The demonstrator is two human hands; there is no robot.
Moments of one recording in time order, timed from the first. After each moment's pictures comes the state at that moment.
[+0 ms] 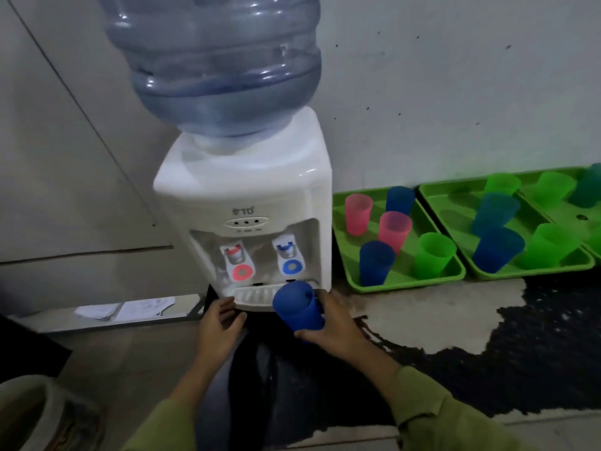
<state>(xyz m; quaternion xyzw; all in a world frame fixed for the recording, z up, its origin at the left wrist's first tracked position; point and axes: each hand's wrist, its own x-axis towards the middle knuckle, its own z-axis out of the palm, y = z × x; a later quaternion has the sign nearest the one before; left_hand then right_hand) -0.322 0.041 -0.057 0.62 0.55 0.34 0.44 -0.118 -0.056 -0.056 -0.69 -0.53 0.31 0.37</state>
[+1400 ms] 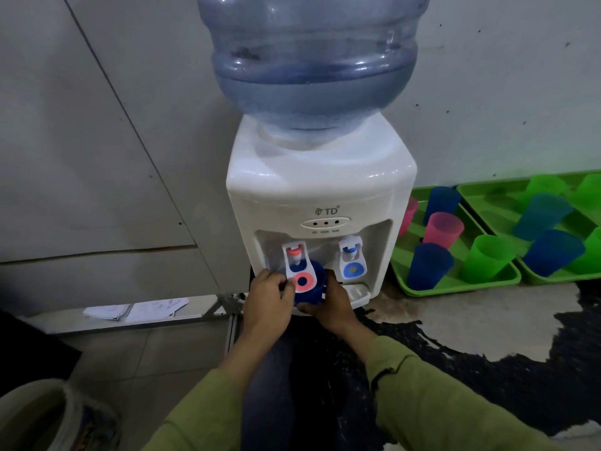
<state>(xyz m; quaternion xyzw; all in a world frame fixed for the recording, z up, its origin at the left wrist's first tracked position) -0.327 0.091 -0.009 0.79 0.50 0.28 0.24 -0.200 0.055 -0.073 -0.72 -0.41 0.32 0.46</state>
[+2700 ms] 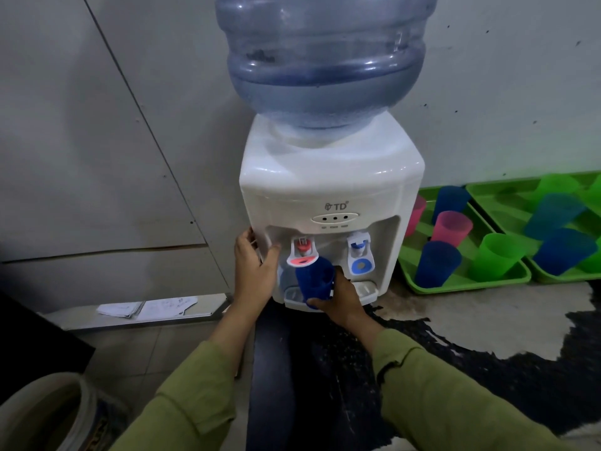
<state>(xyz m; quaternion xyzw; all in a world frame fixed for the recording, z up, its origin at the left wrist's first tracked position) -0.340 0.122 0.021 0.64 0.48 0.43 0.41 -0.198 0.053 -0.067 -0.74 -0.44 0.30 0.42</state>
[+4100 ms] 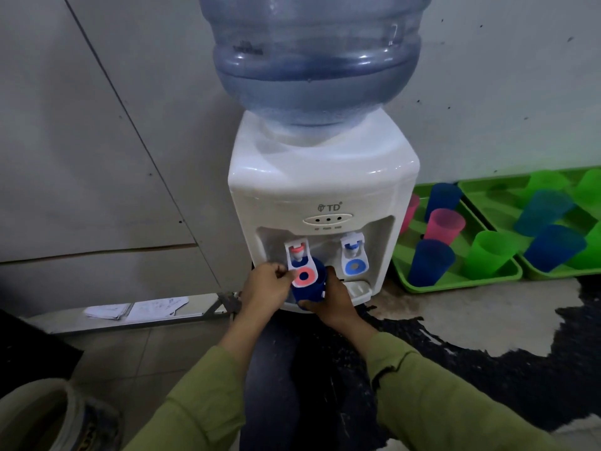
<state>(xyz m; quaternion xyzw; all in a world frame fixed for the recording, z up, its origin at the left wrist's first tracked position) -0.323 0.115 0.005 0.73 0.54 0.18 0.37 -0.203 0.054 -0.065 -0.74 -0.42 0.32 0.42</state>
